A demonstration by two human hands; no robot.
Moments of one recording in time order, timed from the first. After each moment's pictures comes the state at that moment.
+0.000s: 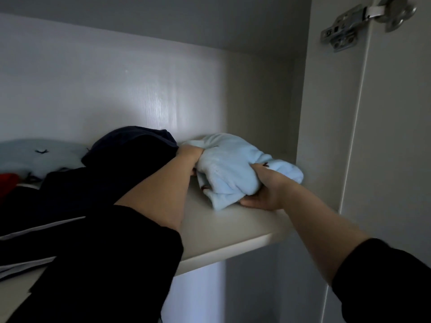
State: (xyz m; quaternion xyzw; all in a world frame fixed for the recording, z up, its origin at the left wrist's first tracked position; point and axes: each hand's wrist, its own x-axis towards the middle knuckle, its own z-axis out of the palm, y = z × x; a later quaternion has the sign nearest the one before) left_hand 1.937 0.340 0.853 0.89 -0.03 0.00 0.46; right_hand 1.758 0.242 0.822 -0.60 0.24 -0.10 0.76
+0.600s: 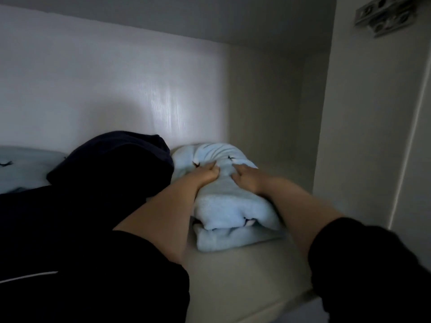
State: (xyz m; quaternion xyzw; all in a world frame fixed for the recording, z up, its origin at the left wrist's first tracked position) left_hand 1.989 0.290 0.824 0.89 -0.34 -0.05 0.28; right_hand 1.867 0.183 0.840 -0.98 0.16 -0.07 0.12
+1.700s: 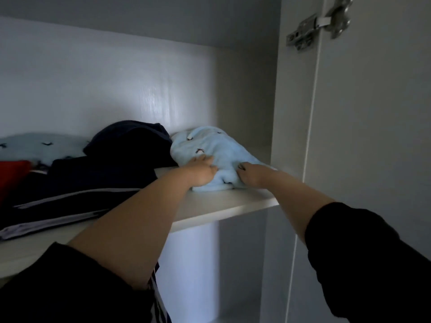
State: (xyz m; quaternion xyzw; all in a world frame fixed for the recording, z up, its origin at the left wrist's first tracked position) left_hand 1.828 0.364 0.819 0.92 -0.37 0.02 0.14; right_hand 1.730 0.217 0.812 -0.97 0.19 -0.09 0.10
